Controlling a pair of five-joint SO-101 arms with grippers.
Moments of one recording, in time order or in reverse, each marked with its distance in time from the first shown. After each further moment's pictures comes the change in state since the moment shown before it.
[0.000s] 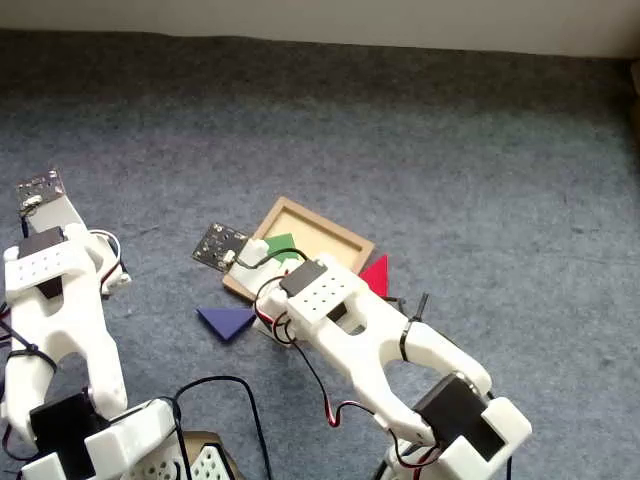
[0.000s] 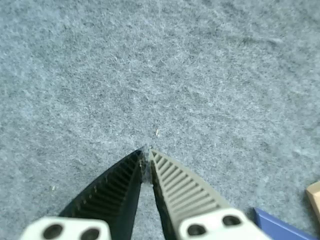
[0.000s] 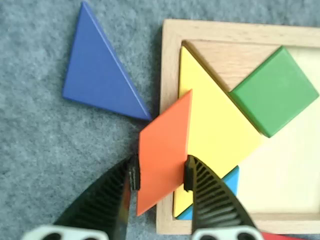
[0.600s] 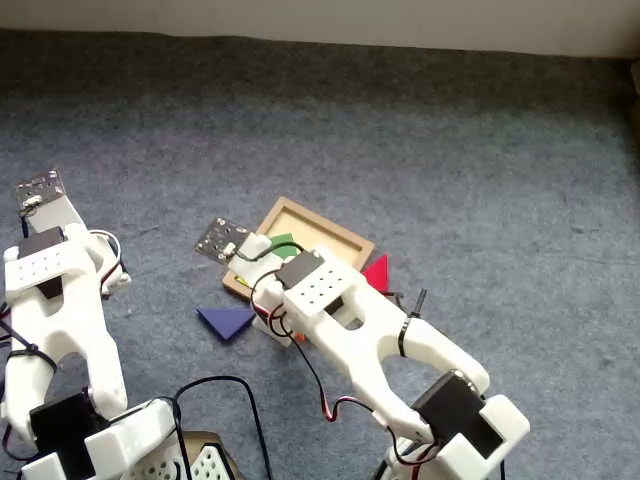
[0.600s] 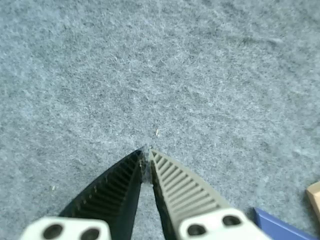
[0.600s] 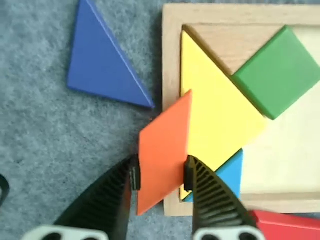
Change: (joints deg) left arm 0.0 0.0 0.0 0.0 0.0; right arm 0.0 0.1 -4.5 7.6 -3.8
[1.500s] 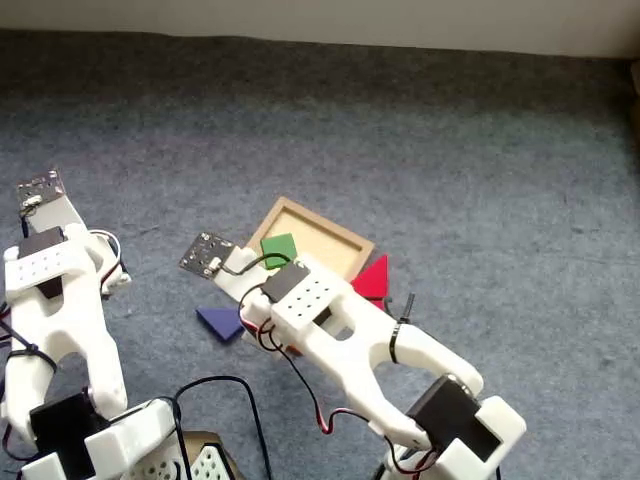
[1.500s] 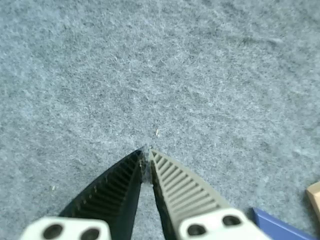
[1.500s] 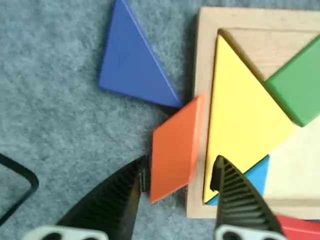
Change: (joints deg) left arm 0.0 0.0 0.0 0.0 0.0; right arm -4.0 0.0 0.0 1.1 -1.1
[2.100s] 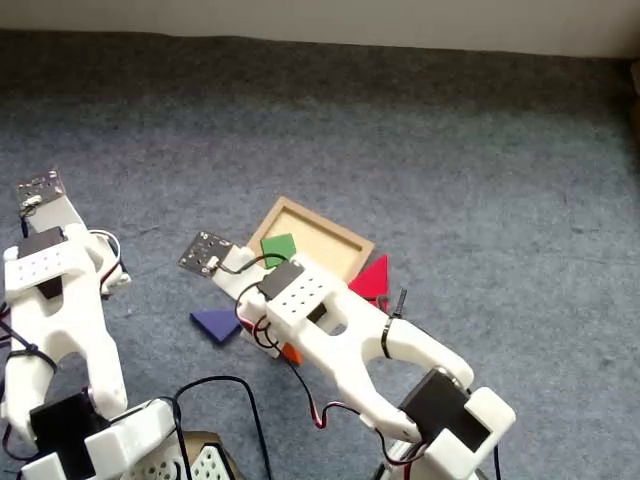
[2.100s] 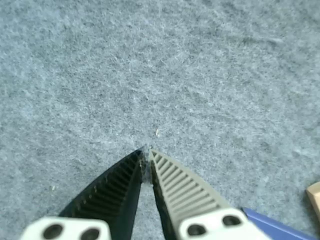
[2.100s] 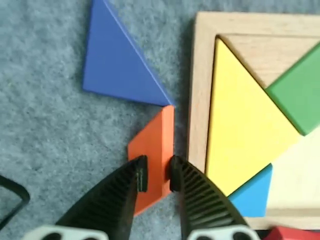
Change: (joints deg) left arm 0.0 0.0 0.0 0.0 0.0; right arm -0.2 4.6 -1.1 -1.4 -0.2
